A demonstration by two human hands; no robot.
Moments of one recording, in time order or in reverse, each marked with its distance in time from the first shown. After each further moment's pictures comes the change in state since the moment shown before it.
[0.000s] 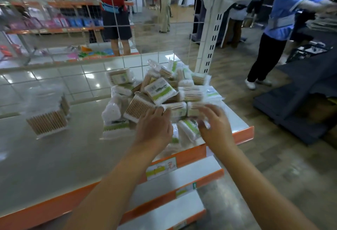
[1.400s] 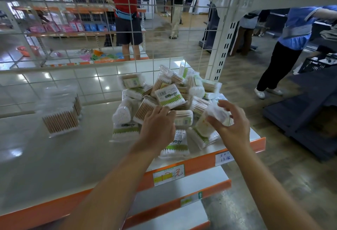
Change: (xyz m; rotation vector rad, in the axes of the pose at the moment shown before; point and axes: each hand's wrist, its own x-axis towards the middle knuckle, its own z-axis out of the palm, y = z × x) left_hand 0.016 -0.024 0.006 0.045 0.010 0.055; right_hand 0.016 0.001 -0.012 0.376 0.126 0.229
